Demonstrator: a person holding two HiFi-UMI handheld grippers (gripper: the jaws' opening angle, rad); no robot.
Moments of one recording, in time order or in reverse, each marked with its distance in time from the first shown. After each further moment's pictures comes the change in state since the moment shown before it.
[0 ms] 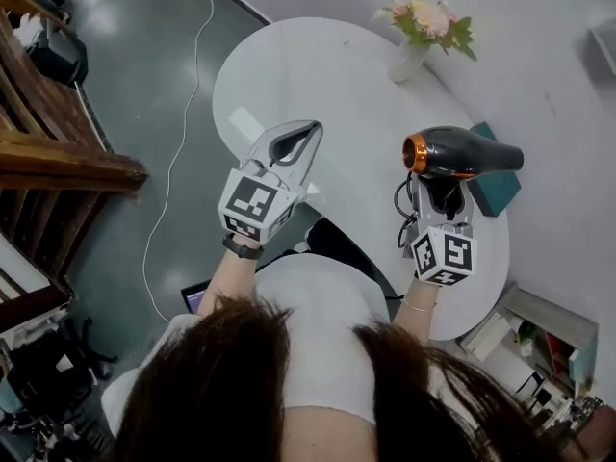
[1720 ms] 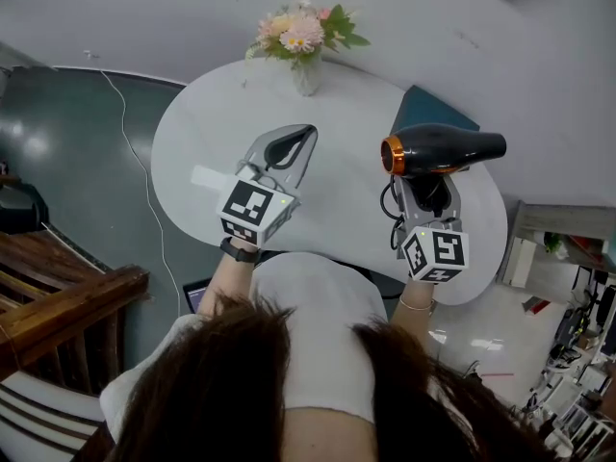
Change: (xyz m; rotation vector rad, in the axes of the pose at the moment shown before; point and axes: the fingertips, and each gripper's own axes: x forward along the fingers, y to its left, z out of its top) left arm 0.153 -0.062 0.023 0.057 0.023 -0.465; right arm -0.022 -0.082 0.000 0.082 0.010 -0.356
